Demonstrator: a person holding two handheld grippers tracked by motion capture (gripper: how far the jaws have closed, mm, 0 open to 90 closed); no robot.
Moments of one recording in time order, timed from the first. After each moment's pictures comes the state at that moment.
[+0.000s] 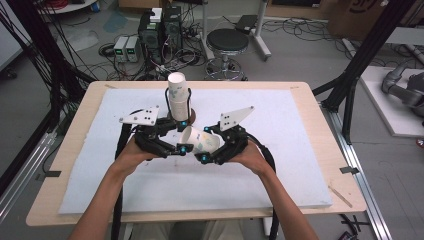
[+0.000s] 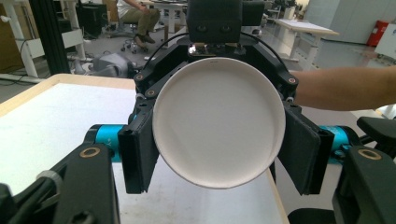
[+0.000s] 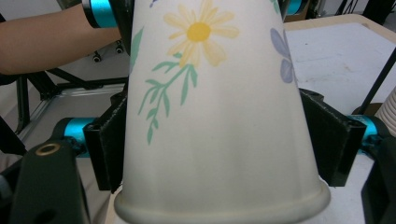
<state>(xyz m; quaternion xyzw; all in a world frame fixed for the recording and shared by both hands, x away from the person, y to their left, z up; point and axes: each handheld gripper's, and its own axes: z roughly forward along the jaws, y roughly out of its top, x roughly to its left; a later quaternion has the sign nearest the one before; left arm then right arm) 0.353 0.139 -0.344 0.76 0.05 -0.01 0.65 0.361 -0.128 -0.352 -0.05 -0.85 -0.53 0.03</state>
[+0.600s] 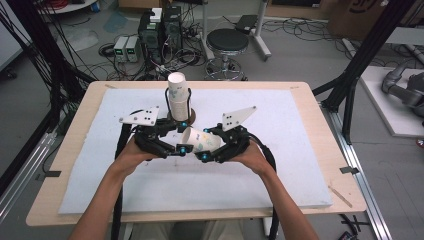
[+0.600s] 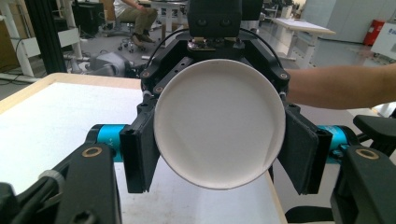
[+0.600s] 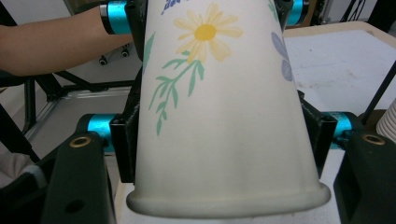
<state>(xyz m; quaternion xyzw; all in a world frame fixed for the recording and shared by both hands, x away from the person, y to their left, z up) 0.353 0.140 -0.344 0.76 0.05 -0.02 0.65 0.360 -0.133 -0.350 -0.04 -0.84 -0.54 0.04</state>
